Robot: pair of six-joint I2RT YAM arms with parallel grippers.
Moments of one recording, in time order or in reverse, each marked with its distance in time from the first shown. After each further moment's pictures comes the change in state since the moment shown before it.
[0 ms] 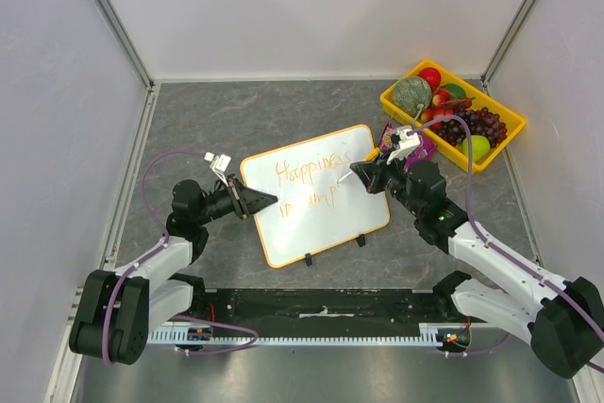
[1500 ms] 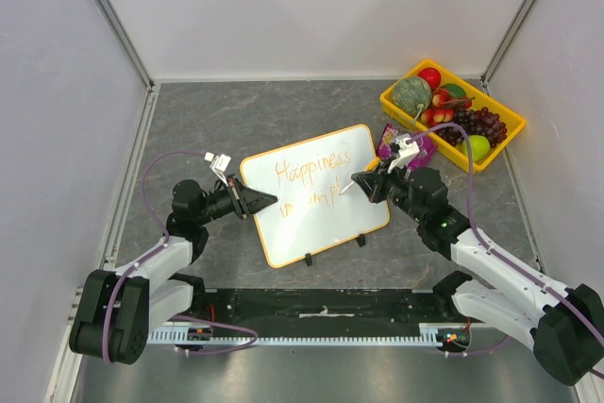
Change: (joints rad) left arm 0.000 0.002 0.000 0.001 -0.001 -0.003; right arm -0.005 -0.044 -0.060 -0.012 -0.050 -0.008
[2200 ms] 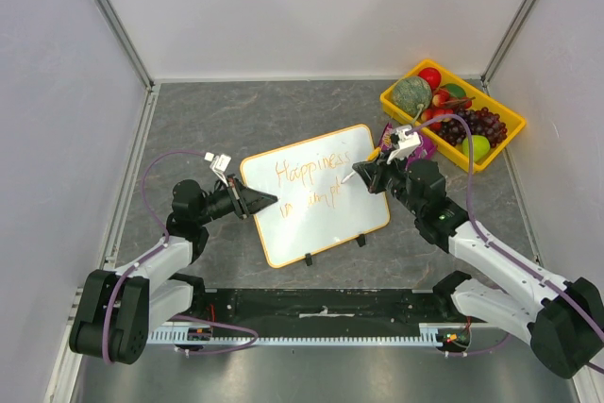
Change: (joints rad) left arm 0.000 0.000 0.000 0.002 0.001 0.000; right arm 0.000 0.046 0.075 -0.021 0.074 -0.022
